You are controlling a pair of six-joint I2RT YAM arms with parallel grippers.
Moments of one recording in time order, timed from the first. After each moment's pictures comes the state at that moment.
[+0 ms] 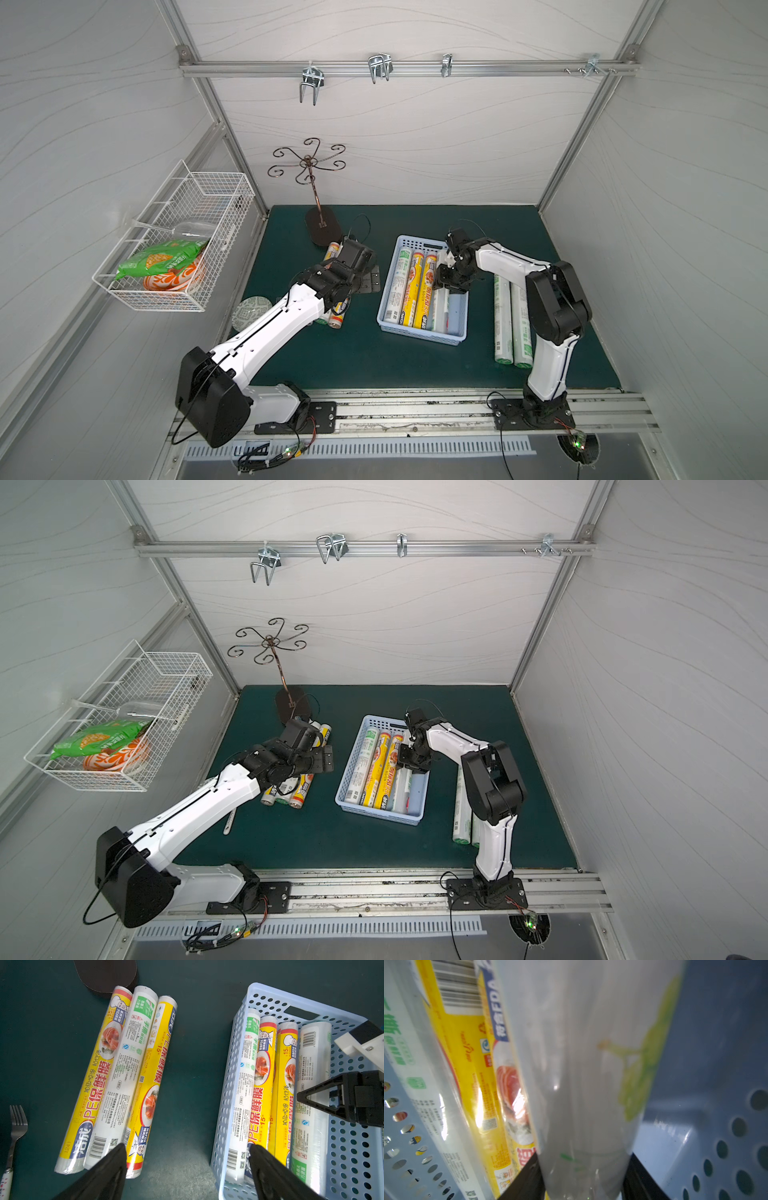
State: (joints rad) left arm -0.58 1.30 1.12 -0.77 -0.27 -0.56; right arm 0.48 1.92 1.38 -0.79 -0.29 0.53
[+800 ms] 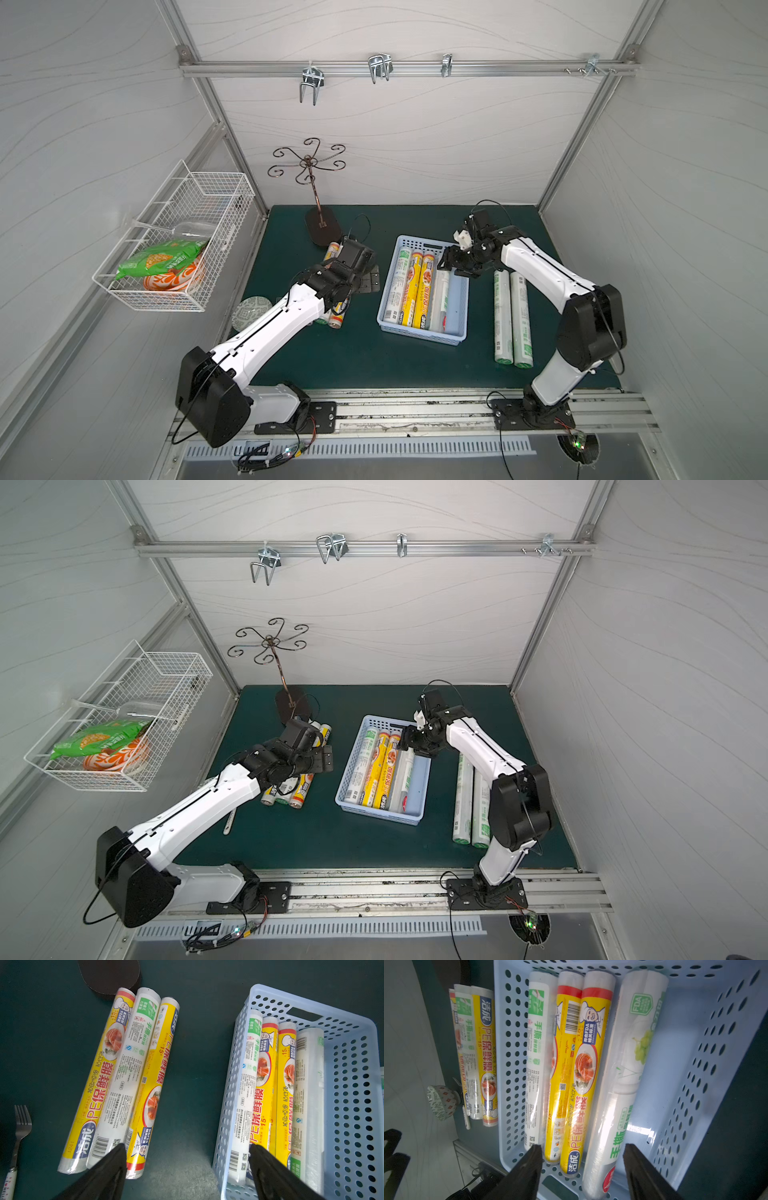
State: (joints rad) left arm -0.58 1.31 1.12 -0.77 -0.29 -0.54; right arm 0.43 1.67 1.42 -0.87 -0.35 0.47
